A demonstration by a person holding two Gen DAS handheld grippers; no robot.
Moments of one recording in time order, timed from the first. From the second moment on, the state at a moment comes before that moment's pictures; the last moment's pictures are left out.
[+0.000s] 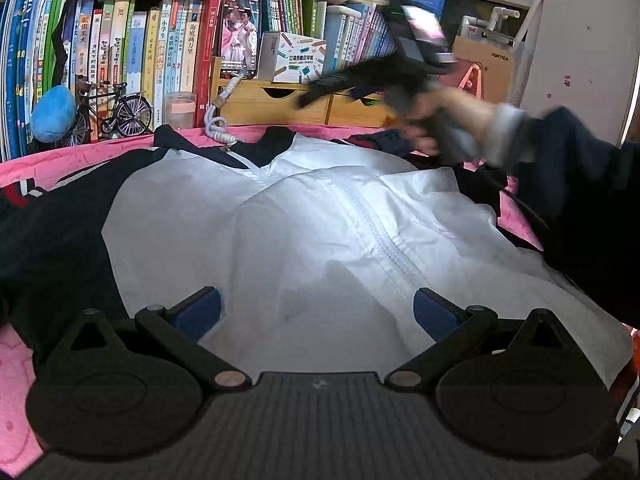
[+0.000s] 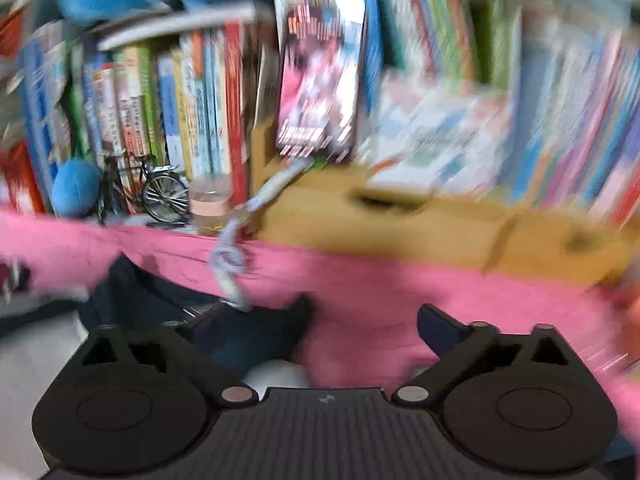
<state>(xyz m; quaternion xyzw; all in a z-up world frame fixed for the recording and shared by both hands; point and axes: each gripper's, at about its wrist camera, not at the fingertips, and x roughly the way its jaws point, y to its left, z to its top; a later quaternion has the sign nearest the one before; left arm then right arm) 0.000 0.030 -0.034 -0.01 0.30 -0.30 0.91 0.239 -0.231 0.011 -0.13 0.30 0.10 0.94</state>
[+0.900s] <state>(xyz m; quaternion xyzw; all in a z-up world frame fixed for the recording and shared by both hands) 0.012 0.056 -0.039 -0.10 0.31 -0.30 0.90 0.068 -0.512 0.066 0.00 0.24 -0.24 0.94</state>
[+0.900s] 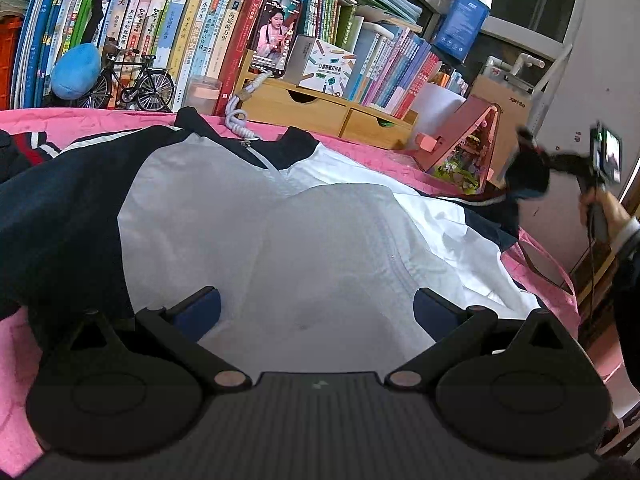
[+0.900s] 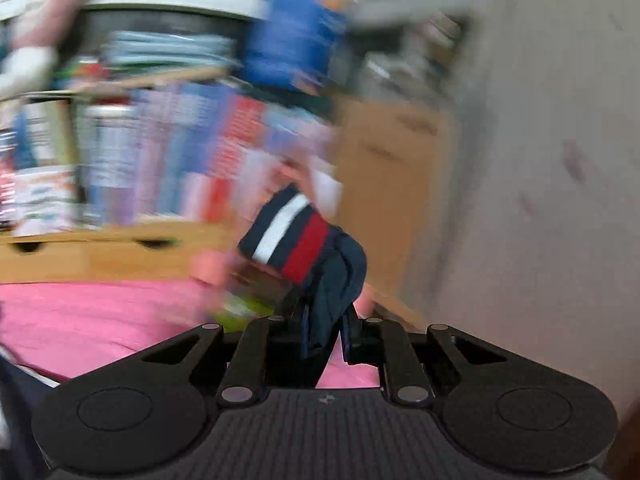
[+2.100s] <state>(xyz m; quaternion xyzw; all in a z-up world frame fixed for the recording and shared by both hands) -0.111 0.050 -0.016 0.06 0.32 -0.18 0.93 -0.146 -0.378 -0.032 0.00 0.30 0.08 0.95</state>
